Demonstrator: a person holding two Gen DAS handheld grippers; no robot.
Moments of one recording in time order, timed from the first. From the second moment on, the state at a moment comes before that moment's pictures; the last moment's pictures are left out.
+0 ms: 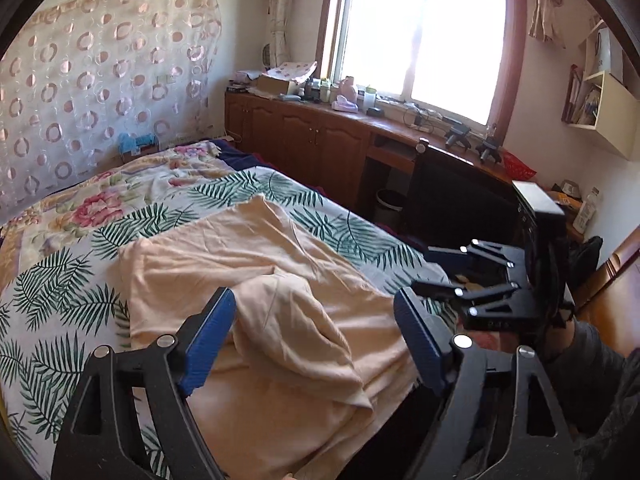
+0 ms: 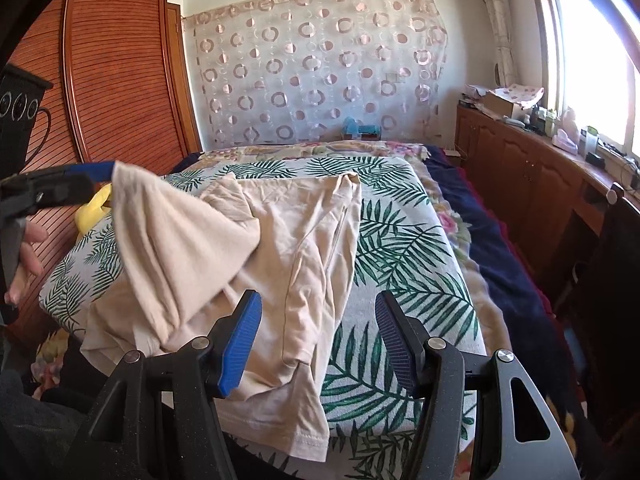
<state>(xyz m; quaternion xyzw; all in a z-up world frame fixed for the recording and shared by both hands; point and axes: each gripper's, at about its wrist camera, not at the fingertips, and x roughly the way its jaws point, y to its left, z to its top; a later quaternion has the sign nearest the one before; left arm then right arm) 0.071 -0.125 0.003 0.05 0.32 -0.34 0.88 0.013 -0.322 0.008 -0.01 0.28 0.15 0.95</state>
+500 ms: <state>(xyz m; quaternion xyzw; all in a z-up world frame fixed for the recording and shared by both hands) 0.058 -0.059 -0.007 0.02 0.32 -0.29 0.90 0.036 -0.250 0.016 -0.04 0.28 0.23 0.93</state>
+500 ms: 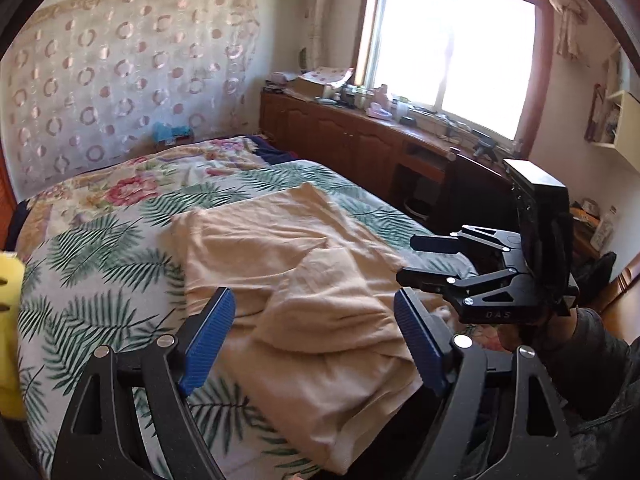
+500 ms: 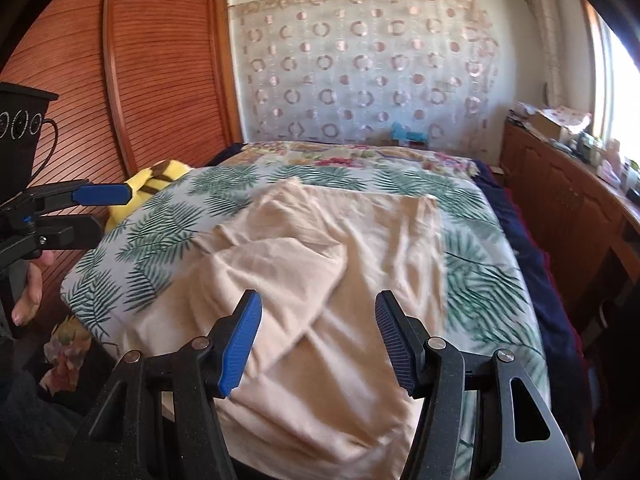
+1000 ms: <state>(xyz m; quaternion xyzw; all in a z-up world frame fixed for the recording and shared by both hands) 0.064 -0.004 -0.036 -0.01 0.33 -0.20 0.92 0.096 -0.155 -0.008 -0.14 0.33 0.30 0.88</state>
